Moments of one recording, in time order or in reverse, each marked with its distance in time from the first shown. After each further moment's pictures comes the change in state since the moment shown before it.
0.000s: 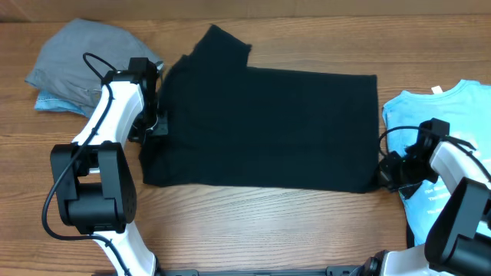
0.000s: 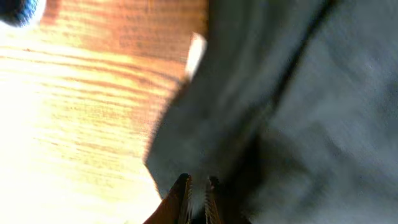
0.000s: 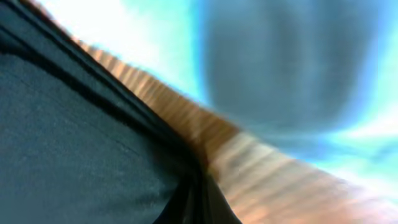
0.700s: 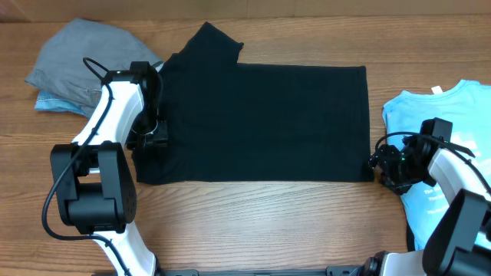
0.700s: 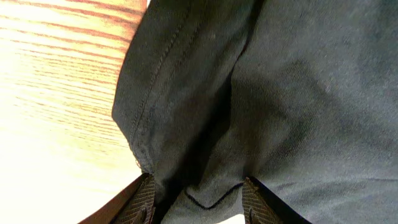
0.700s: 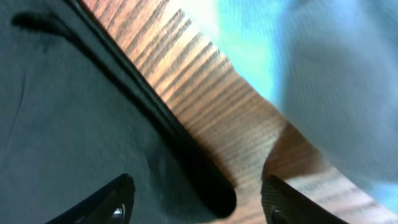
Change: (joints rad) left arm 0.000 0.000 0.000 -0.101 0.018 -0.039; right arm 0.010 -0.061 -0.064 0.168 -0.125 -0.083
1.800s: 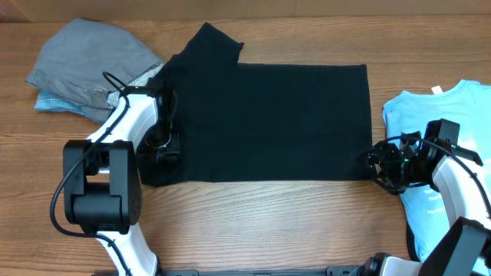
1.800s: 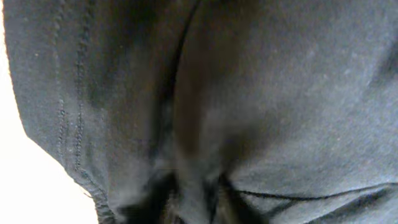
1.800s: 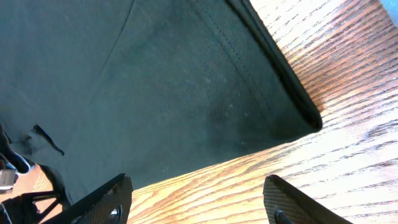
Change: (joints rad) left arm -0.062 0.000 -0.154 0.116 0.046 -0.014; right arm -0.001 -0.138 0.003 -0.117 -0.193 -0.023
